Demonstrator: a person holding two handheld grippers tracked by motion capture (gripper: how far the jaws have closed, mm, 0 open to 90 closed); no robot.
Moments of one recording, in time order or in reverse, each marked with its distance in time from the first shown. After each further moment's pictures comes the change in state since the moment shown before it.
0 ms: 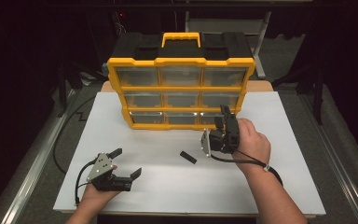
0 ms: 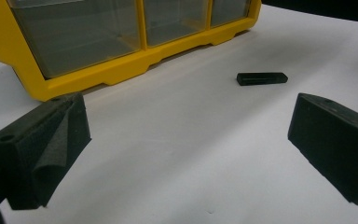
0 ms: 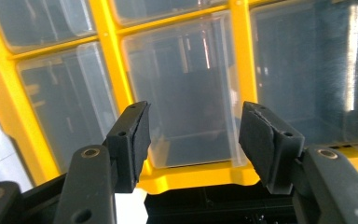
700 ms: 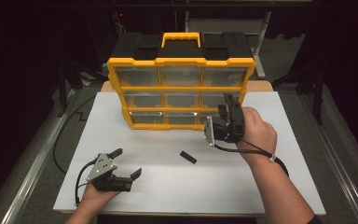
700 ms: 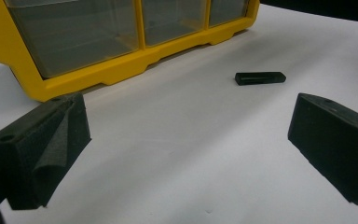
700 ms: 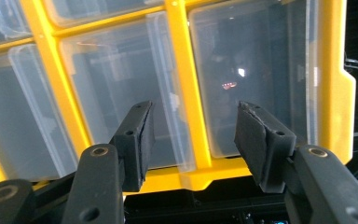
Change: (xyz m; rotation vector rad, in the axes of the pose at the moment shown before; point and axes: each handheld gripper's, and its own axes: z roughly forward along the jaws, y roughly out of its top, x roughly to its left) left arm 0.000 0.000 0.000 0.001 -0.005 0.002; right arm -0.036 0.001 0.005 0.000 -0.043 0.008
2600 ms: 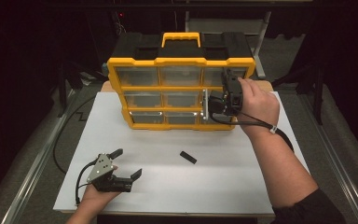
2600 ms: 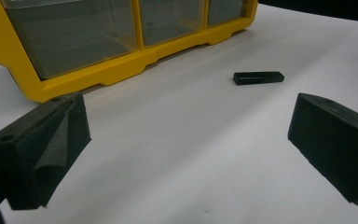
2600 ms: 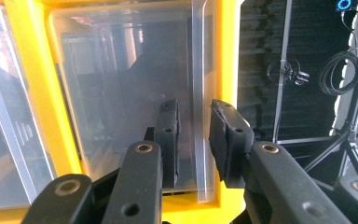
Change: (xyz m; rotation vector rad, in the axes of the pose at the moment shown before) left arm -0.002 0.000 0.000 -0.003 -0.002 0.006; right arm -0.054 0.021 0.034 0.026 -0.129 -0.122
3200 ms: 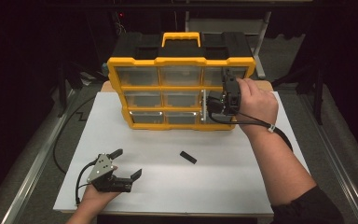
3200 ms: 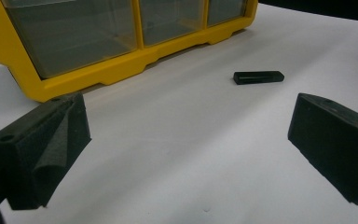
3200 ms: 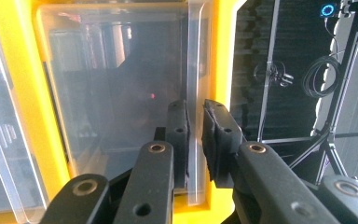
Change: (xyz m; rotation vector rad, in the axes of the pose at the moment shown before) left arm 0.000 0.000 0.000 0.002 0.003 0.000; right arm 0.003 0.002 0.002 0.007 -0.050 -0.036
